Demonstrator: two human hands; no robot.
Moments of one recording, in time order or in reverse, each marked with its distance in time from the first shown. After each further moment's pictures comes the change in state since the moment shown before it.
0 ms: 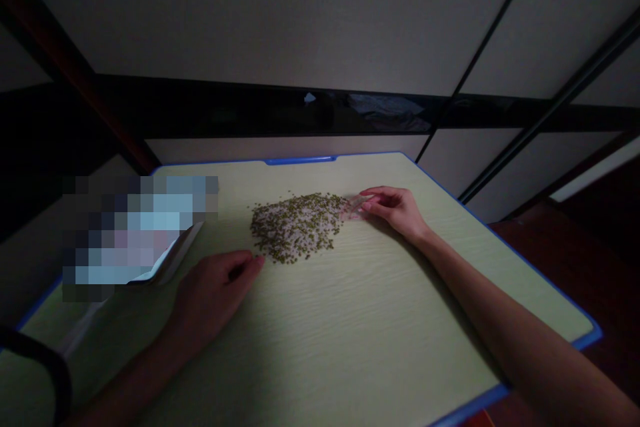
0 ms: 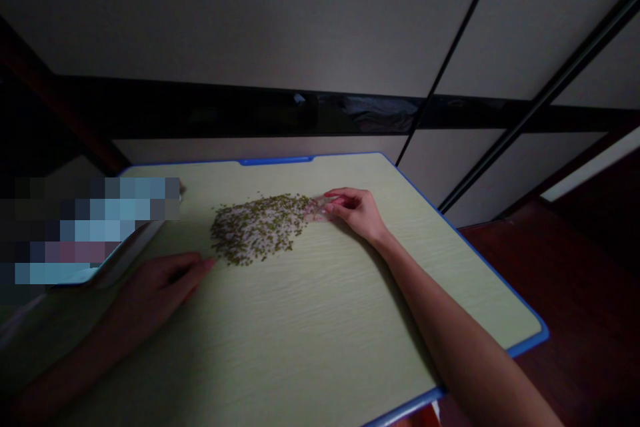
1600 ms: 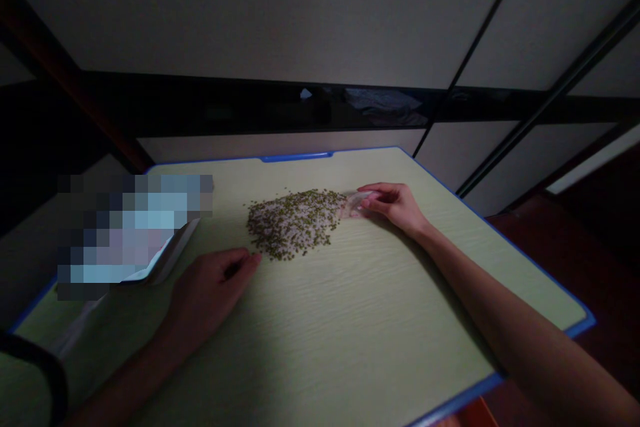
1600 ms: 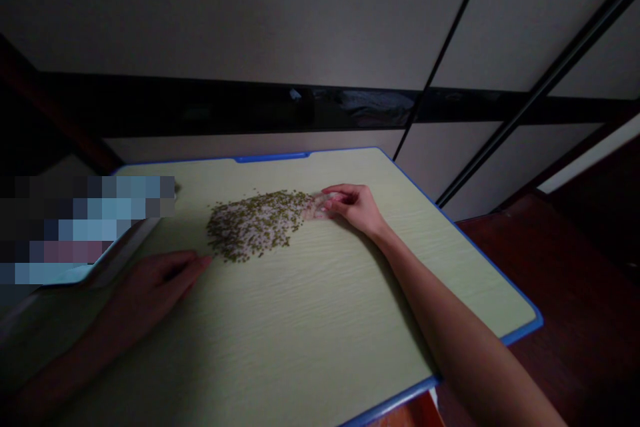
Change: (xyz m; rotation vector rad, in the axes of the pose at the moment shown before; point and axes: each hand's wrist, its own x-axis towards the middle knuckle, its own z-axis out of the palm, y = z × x) left_hand -0.001 0.003 -0.002 0.015 0.001 0.021; right_hand -0.003 -0.001 -0.004 -0.070 -0.014 0.021
